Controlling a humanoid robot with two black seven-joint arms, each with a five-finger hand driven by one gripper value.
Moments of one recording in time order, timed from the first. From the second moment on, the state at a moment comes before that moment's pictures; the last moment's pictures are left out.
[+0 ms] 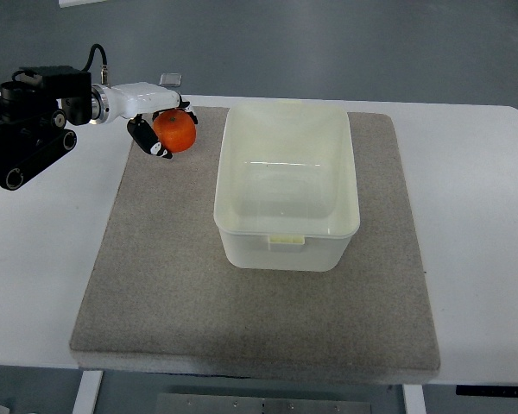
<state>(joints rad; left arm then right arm) -1.17 0.48 -0.28 -0.77 1.63 -0.22 -0.27 0.00 0.00 -0.11 0.16 -0.04 -0.09 0.12</state>
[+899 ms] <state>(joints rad) -1.27 0.55 -0.37 -1.31 1.57 -0.37 -0.28 0.00 0.00 -0.11 0.16 -0.04 -0.09 0.12</state>
